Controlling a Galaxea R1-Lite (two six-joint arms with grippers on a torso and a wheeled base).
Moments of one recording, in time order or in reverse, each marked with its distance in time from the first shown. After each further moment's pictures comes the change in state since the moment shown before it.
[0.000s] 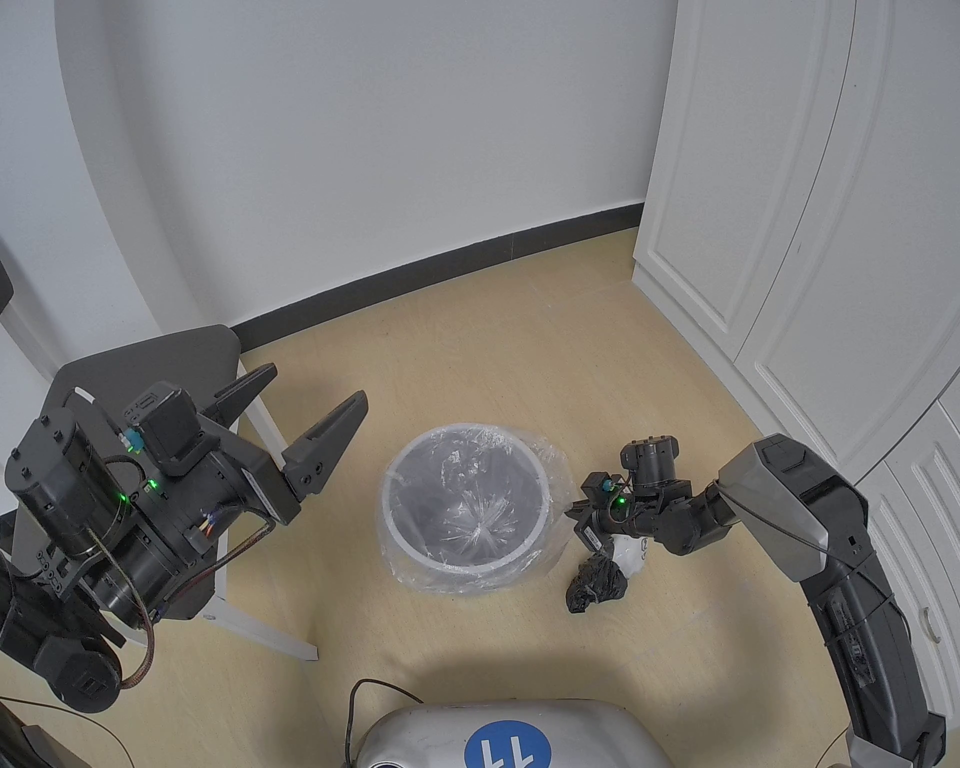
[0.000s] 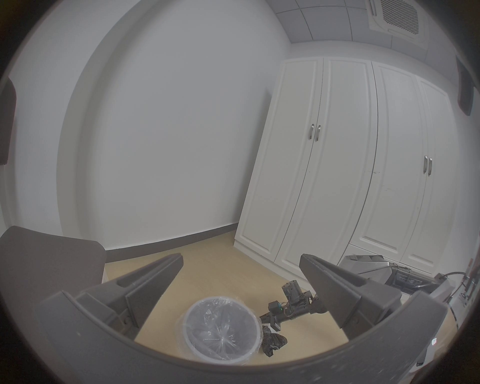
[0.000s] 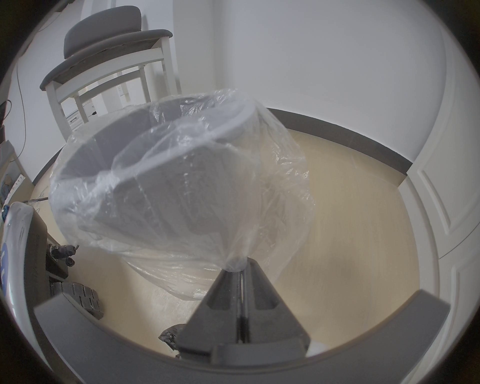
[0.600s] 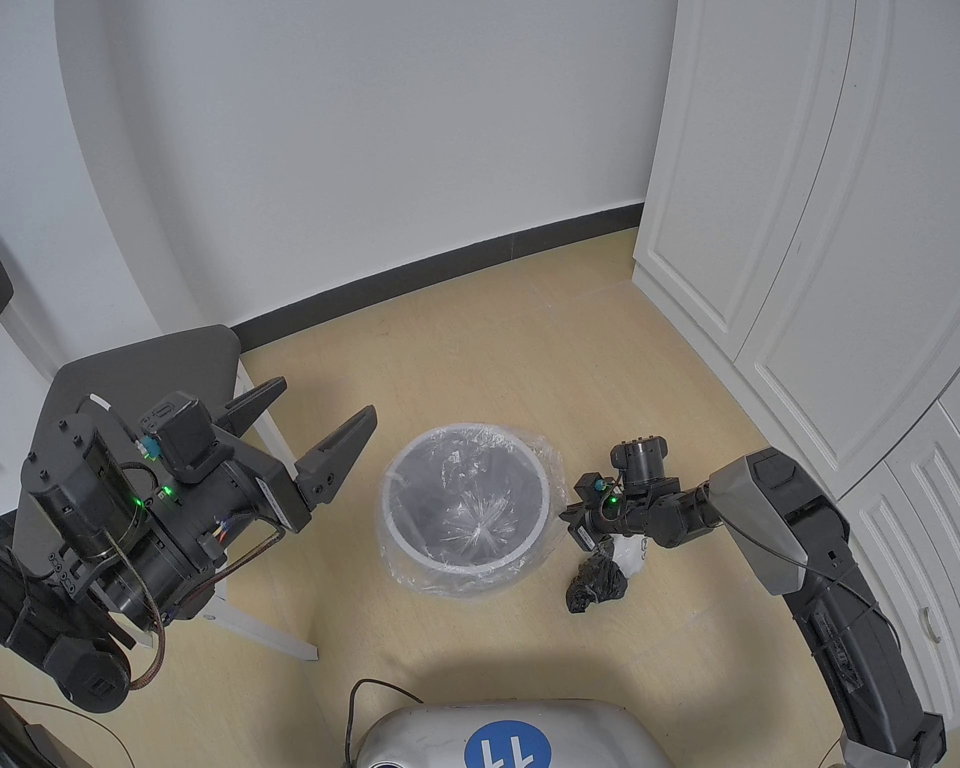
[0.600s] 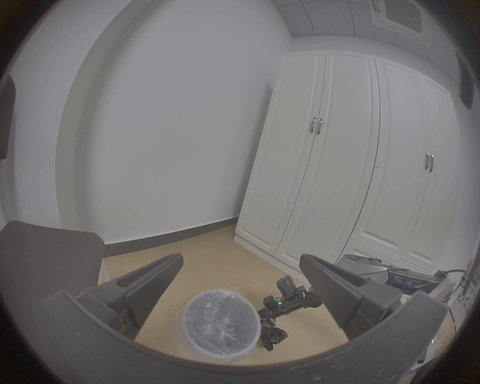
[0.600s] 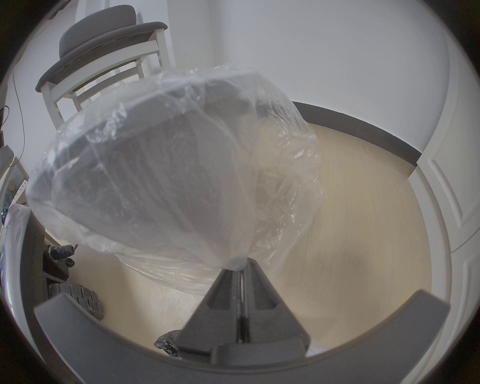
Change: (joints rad) left arm 0.000 0.036 0.003 0.000 0.000 -0.001; right arm -0.002 0.105 -0.227 0.174 0.017 0.013
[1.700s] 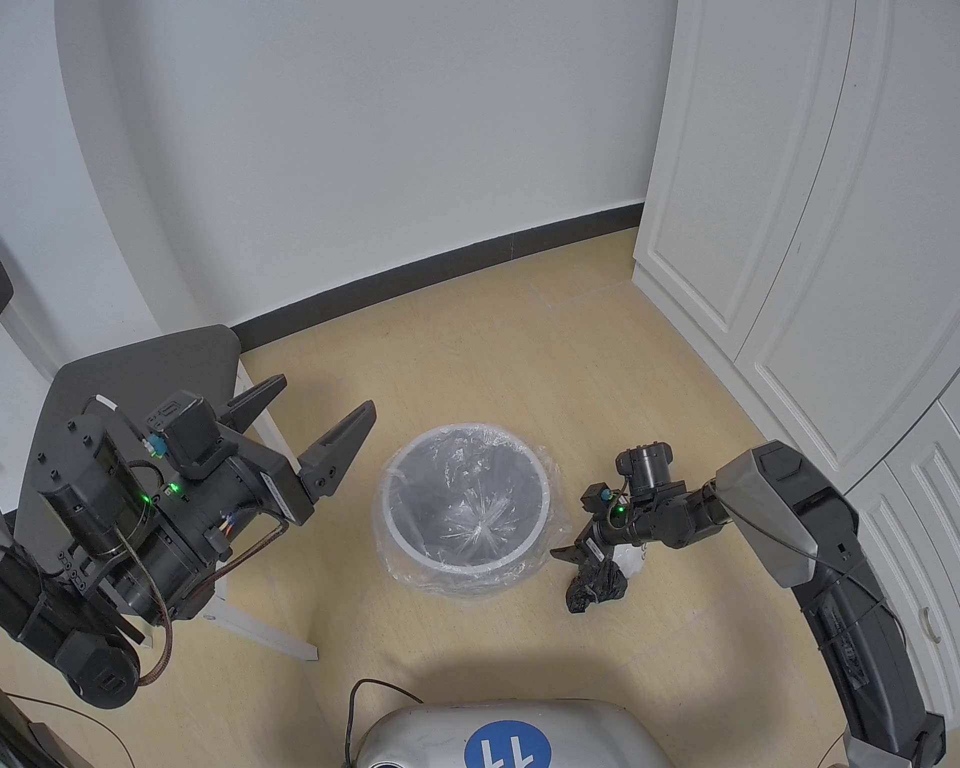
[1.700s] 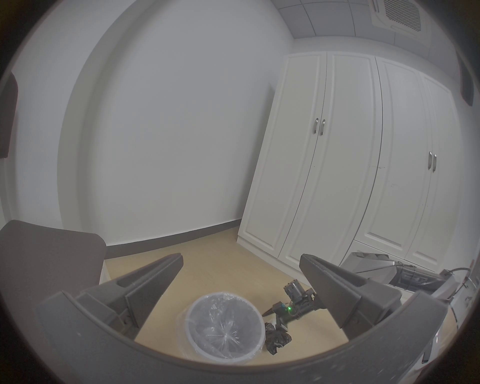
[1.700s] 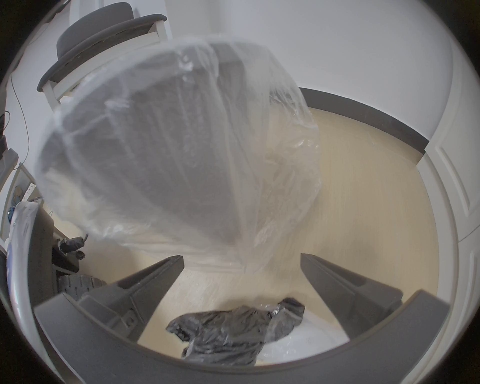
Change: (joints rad) left arm 0.017 0.046 -0.004 -0.055 0.001 -0.001; right arm -0.010 -0.039 0.081 0.062 0.013 -0.010
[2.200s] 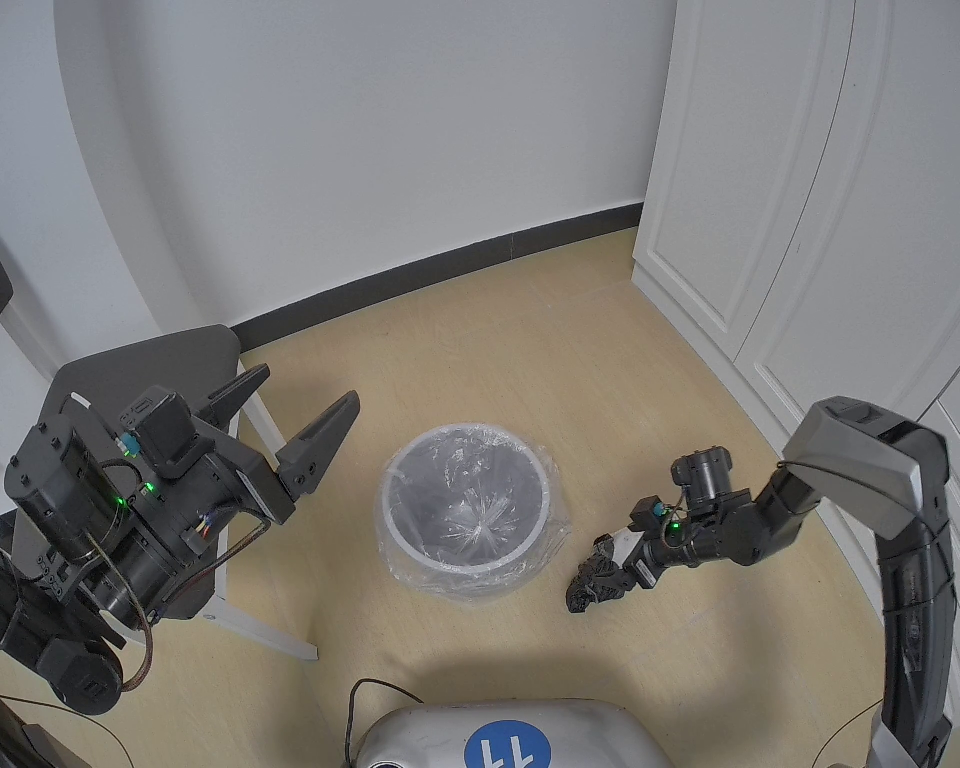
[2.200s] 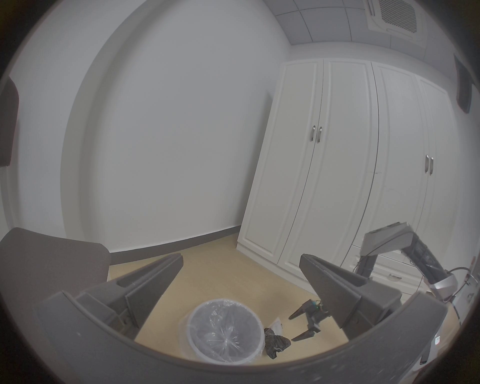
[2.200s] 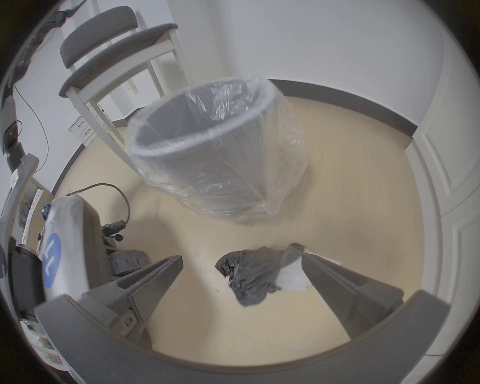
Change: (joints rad) left arm 0.000 -0.065 0.026 0.000 -0.001 0.006; right arm -0.024 -0.397 0.707 -0.239 -0.017 0.003
